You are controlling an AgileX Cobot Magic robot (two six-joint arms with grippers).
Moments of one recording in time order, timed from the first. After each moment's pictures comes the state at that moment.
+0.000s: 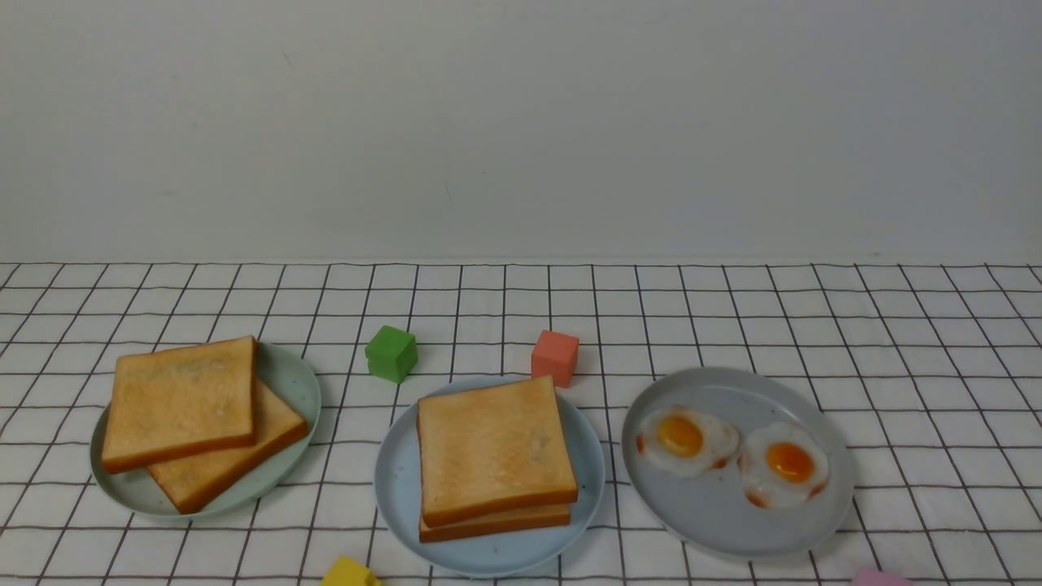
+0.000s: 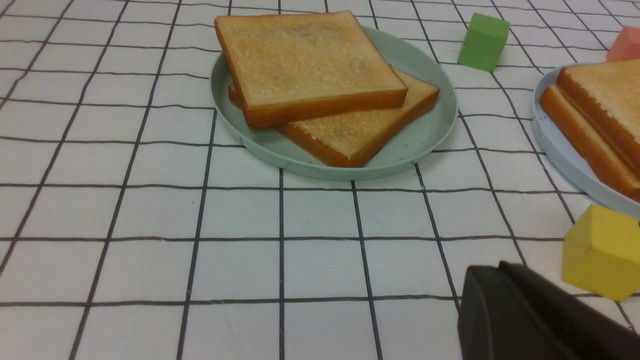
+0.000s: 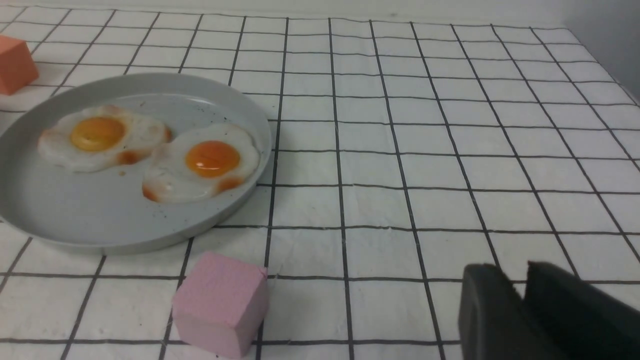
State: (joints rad) right arm -0.03 -0.01 0.02 -0.07 0.39 -0.01; left arm -0.18 -0.01 0.03 0.13 0.41 -0.27
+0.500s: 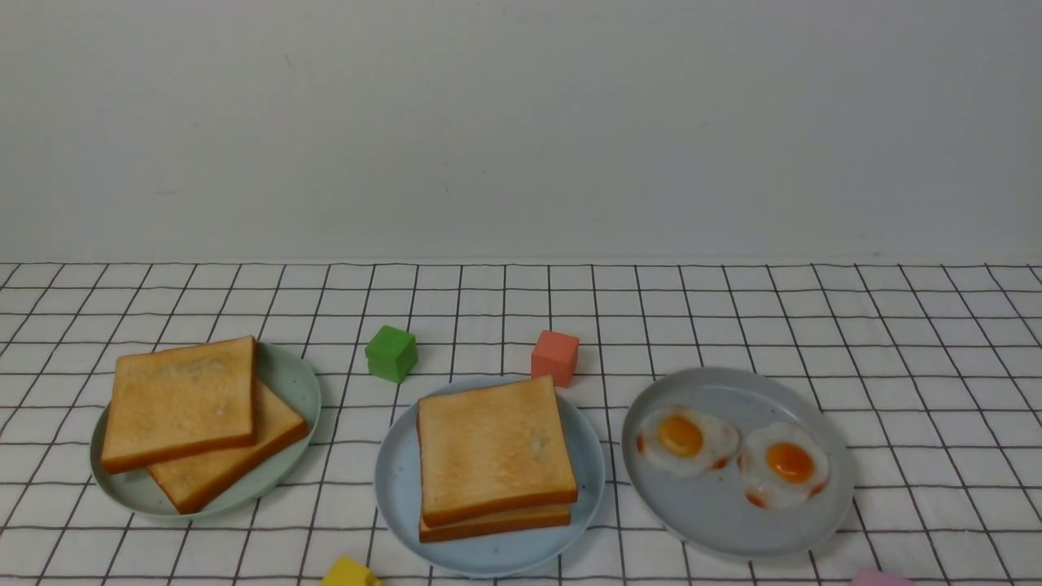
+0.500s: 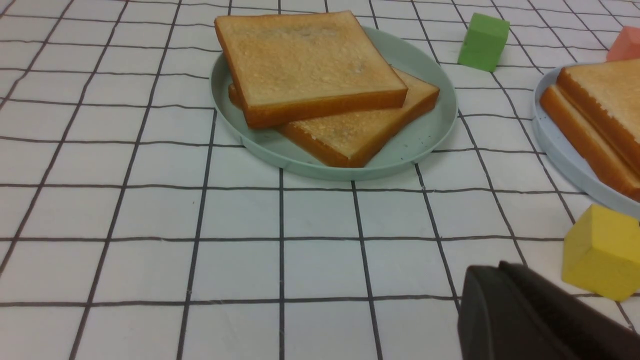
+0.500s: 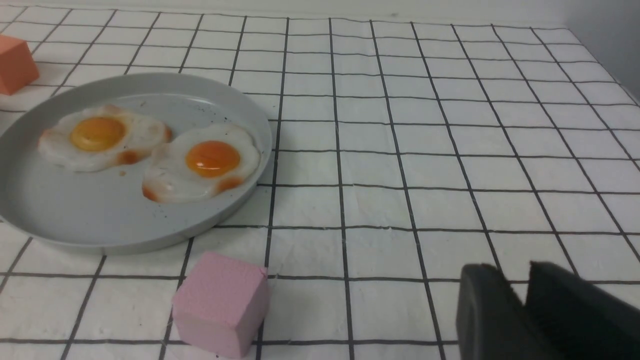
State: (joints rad) right arm -0.03 -0.01 0.02 -0.07 0.39 -0.01; left arm -0.18 -0.01 0.03 0.13 0.41 -0.27
